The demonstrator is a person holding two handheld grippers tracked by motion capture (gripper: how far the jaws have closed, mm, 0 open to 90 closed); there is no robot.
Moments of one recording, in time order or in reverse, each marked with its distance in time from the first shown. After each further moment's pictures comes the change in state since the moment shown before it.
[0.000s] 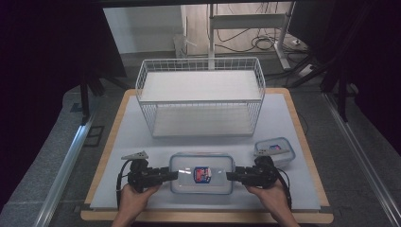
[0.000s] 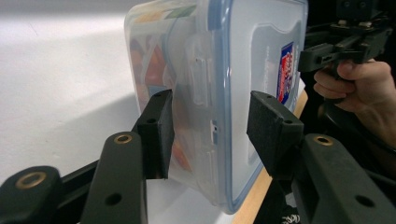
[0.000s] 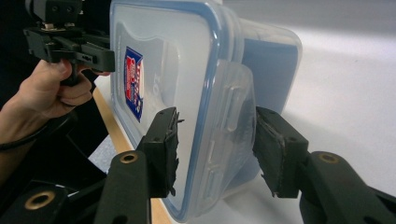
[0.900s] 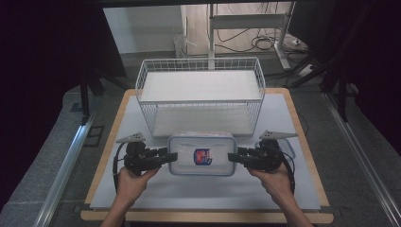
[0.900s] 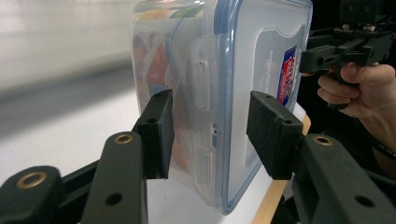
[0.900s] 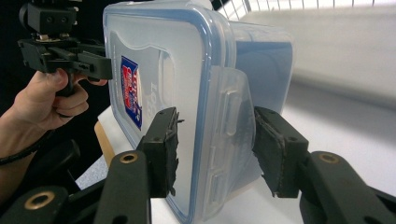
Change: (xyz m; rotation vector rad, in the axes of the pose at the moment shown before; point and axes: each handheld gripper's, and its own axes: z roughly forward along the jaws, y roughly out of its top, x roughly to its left) left arm -0.027 0.059 -0.021 -0.085 0.043 0.121; right arm 0.014 0.051 -0.022 -0.116 -0.020 -0.079
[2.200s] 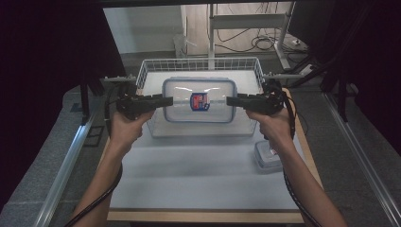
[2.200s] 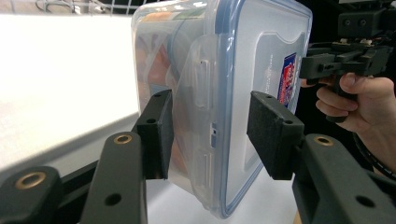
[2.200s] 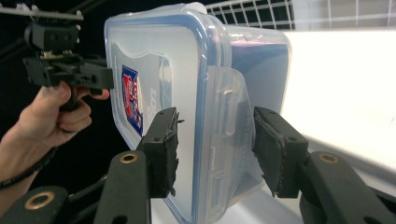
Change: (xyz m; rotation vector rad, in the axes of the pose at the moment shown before) left arm 0.014 0.144 -0.020 -0.093 0.015 0.045; right arm -0.006 0.145 -0.006 -0.111 -0.002 -0.037
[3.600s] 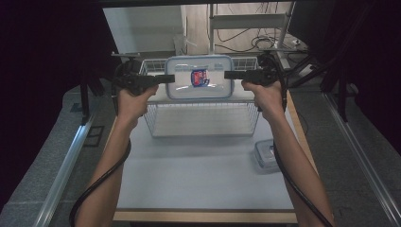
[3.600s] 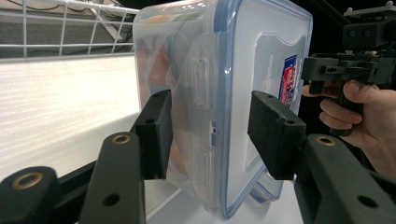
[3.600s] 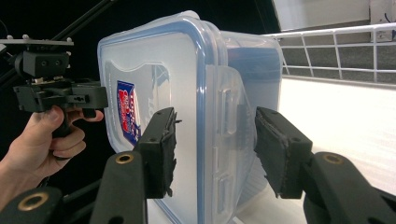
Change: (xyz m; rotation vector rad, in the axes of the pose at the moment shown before) left arm 0.041 0.047 0.027 -0.009 0.030 -0.109; right arm -0.044 0.058 0.033 -0.002 -0.037 0.107
